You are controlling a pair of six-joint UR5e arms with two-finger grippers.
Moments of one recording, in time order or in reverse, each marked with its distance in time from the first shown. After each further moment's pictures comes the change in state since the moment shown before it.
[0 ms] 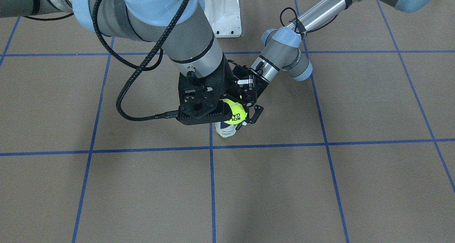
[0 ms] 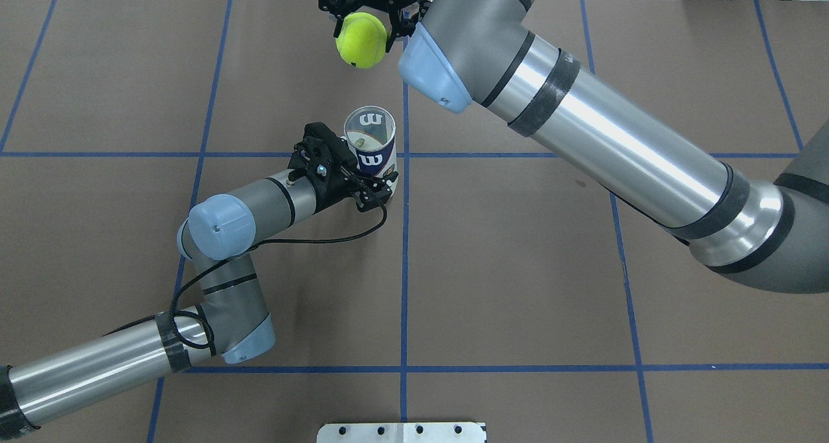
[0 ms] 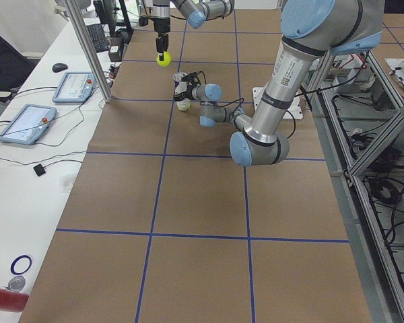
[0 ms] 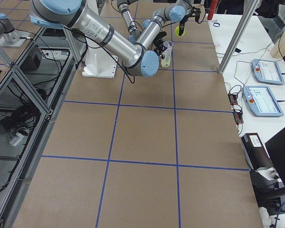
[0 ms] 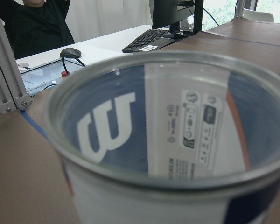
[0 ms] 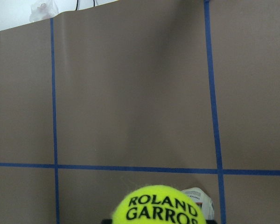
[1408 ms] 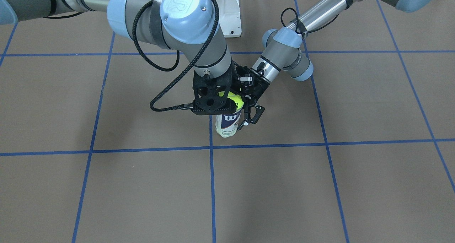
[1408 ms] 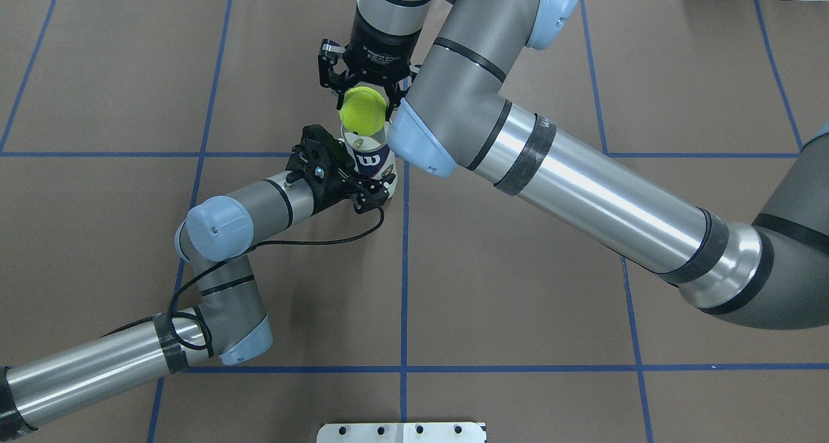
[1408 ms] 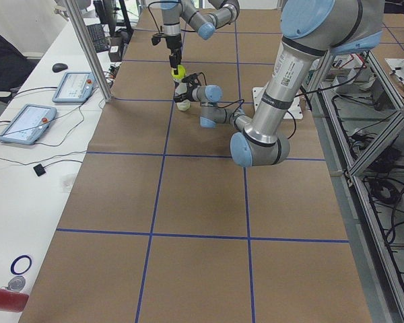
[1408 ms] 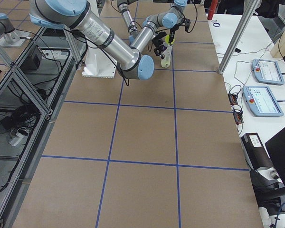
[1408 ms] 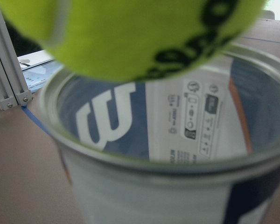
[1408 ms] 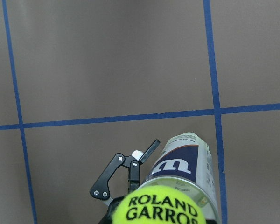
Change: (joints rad) left arm 0.001 0.008 0.001 -0.002 0.000 0.003; right arm -0.083 -0.050 0.015 -0.065 -0.005 0.012
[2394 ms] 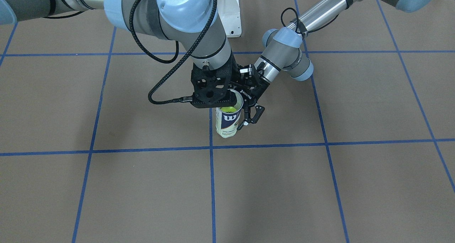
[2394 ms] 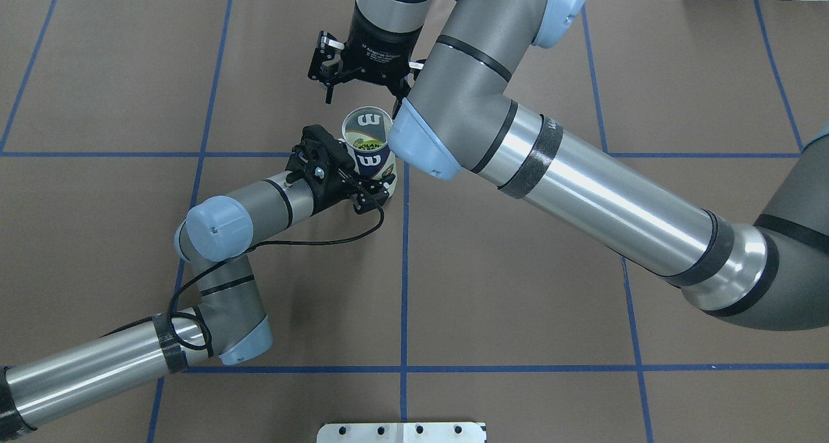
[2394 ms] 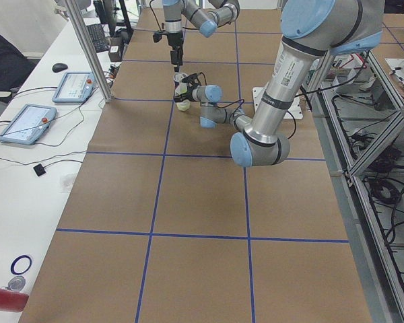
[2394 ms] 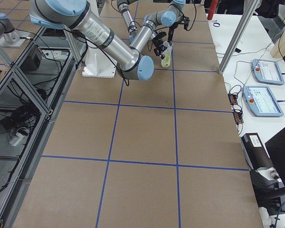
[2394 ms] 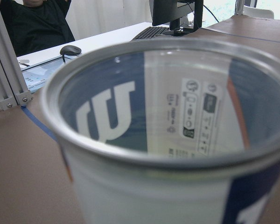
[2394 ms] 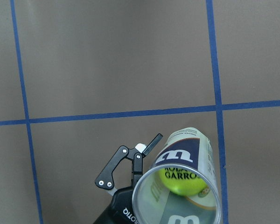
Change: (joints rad) left arm 0.000 0.000 -0.001 0.001 -0.001 0.003; right arm 0.001 -0.002 0.048 -0.030 0.001 -0.001
